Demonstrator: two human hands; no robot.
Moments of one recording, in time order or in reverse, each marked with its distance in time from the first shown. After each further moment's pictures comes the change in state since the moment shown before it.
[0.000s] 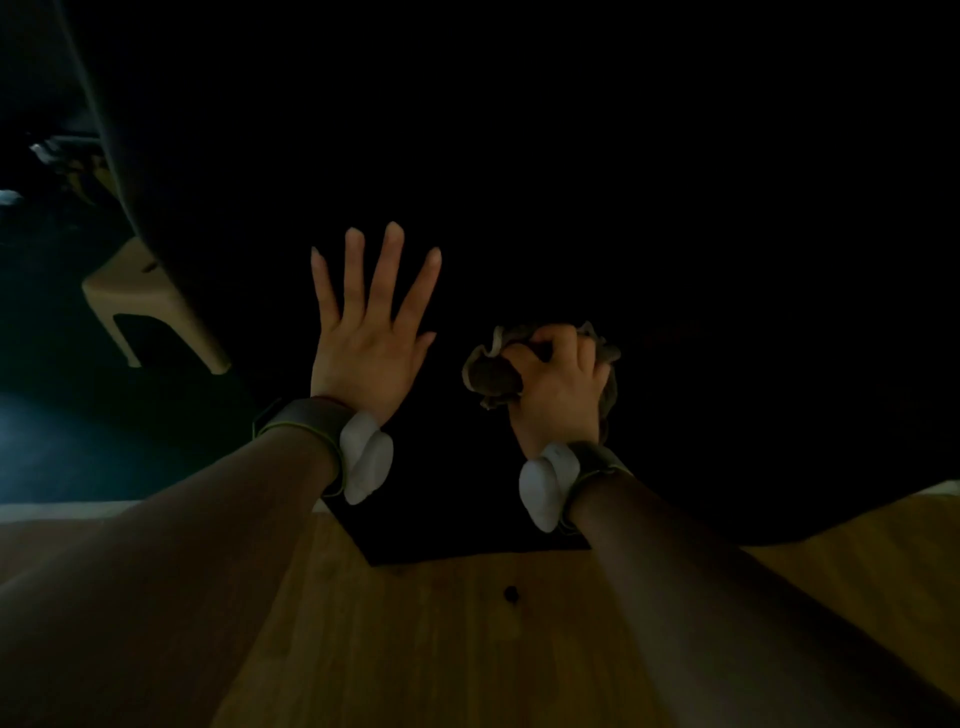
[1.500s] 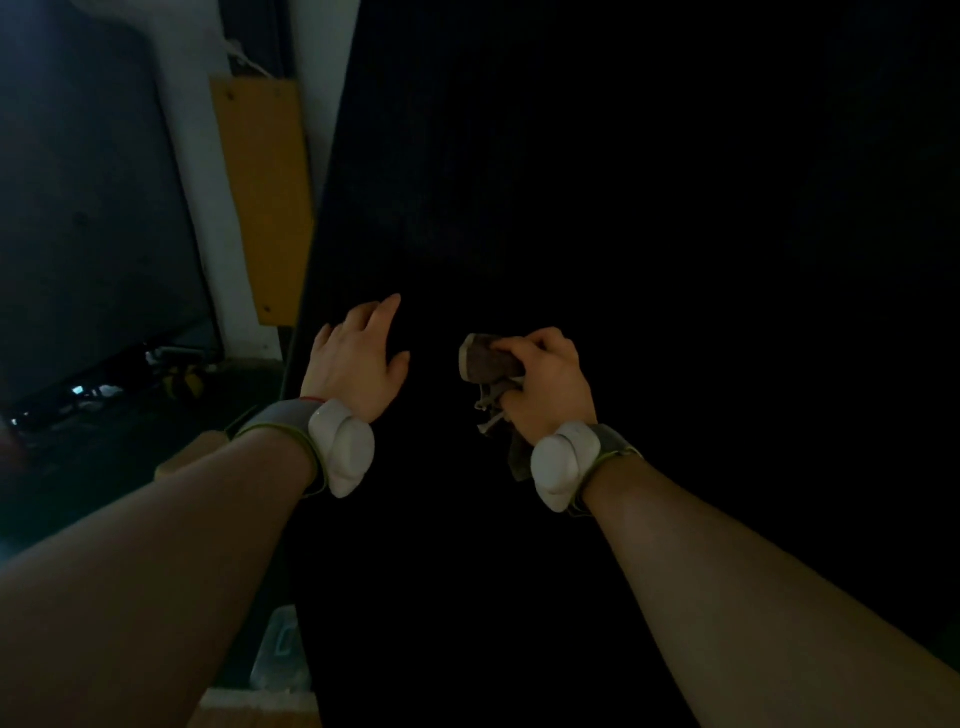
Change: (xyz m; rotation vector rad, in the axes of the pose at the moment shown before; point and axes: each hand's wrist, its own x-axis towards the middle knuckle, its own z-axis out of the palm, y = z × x) left_hand 0.174 -0.012 -0.274 -0.308 -0.154 -0.338; right_hand 0.127 -0.074 -0.287 0.156 -0.142 -0.154
